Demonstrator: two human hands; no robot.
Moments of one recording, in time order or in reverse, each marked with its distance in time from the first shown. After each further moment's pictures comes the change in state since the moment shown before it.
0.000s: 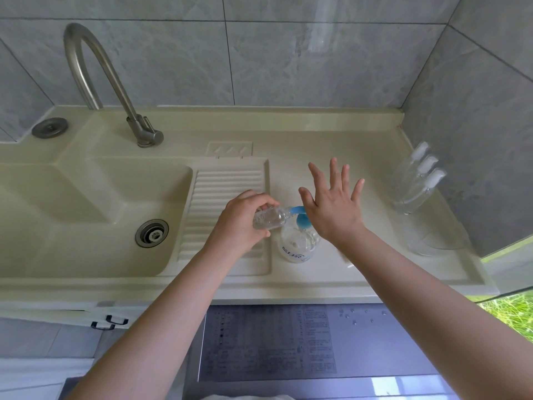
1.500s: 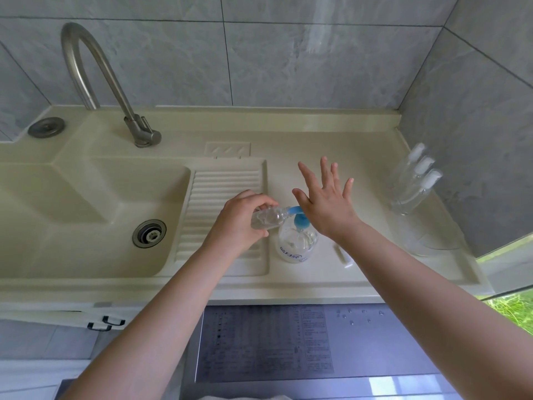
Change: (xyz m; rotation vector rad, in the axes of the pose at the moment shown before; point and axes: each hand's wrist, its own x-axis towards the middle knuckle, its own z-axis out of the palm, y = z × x) left_hand 0.003 -0.002 0.002 0.010 -0.005 0.019; right_hand 0.008 0.002 -0.002 0.063 -0.080 -0.085
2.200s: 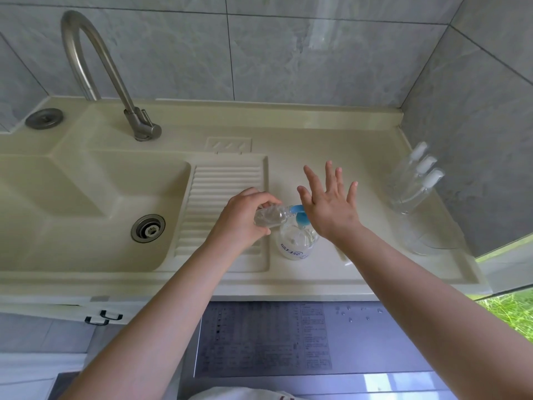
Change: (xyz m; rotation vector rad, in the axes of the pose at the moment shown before) left_hand 0.000 -0.003 0.004 -0.034 -0.015 0.002; right_hand -0.005 0.001 0.009 -0.072 -0.038 0.079
